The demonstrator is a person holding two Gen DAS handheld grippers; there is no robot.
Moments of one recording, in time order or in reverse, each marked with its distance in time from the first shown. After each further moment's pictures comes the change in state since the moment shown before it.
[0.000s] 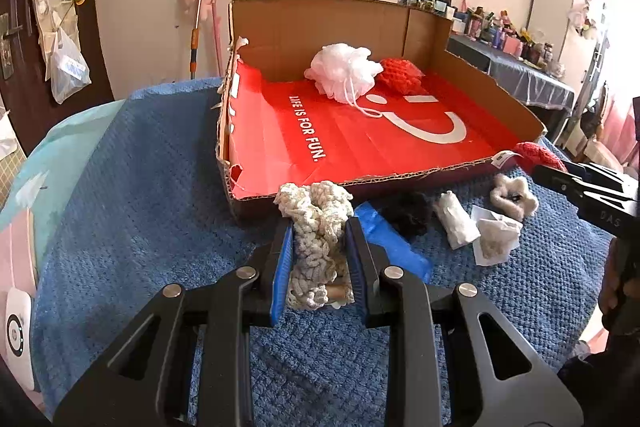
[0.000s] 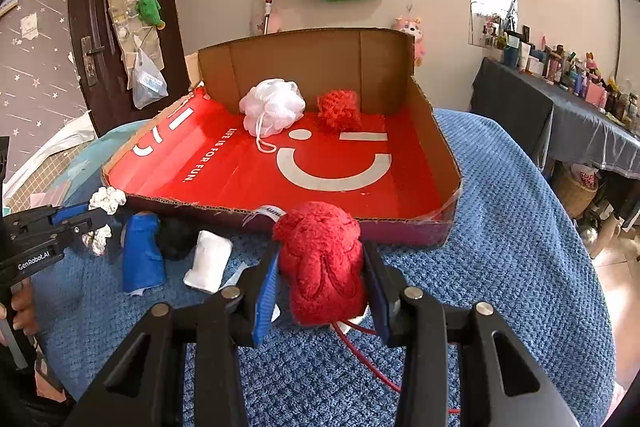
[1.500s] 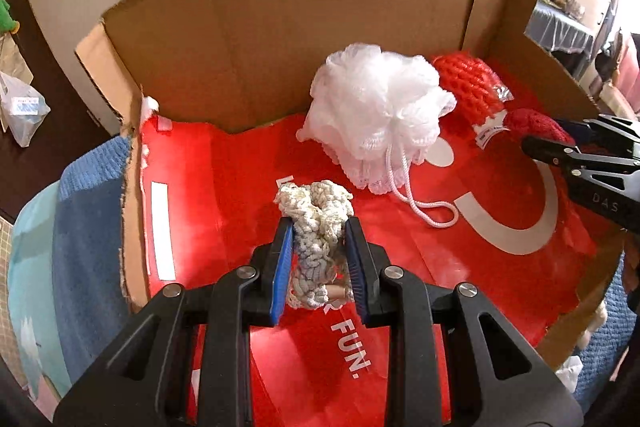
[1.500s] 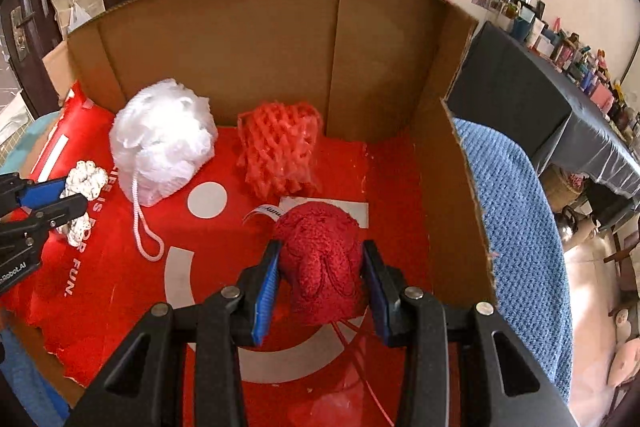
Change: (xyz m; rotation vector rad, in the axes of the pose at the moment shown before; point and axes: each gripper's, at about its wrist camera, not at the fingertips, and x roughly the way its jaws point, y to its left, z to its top) left arm 0.171 -0.007 0.149 0.144 0.278 0.016; right arm 0.165 -0.025 0.129 -0.029 0.289 -0.140
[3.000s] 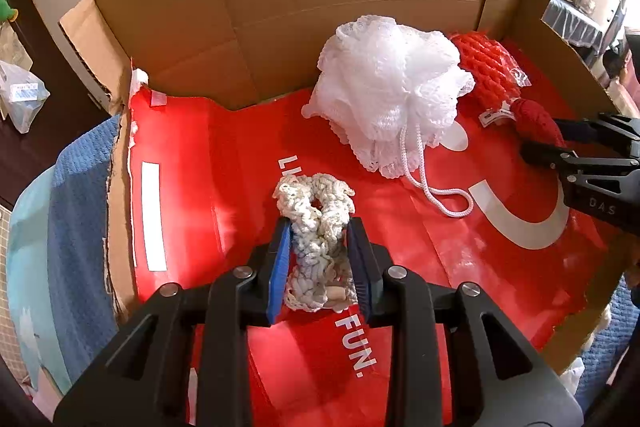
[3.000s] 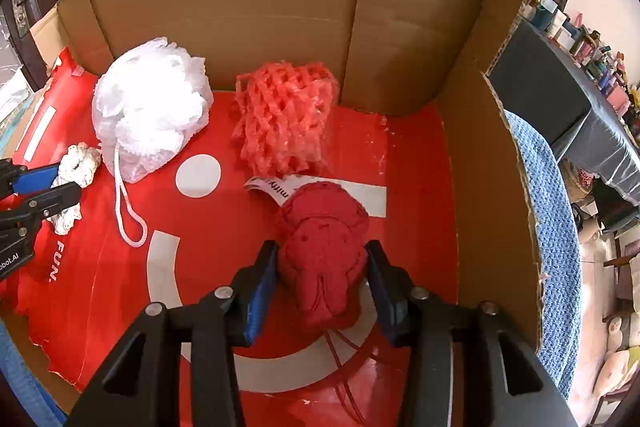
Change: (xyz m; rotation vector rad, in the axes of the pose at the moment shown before) left arm 0.023 0.011 0.008 -0.020 0.074 0.007; right arm 0.036 -0.005 0.015 -0.048 0.104 0.020
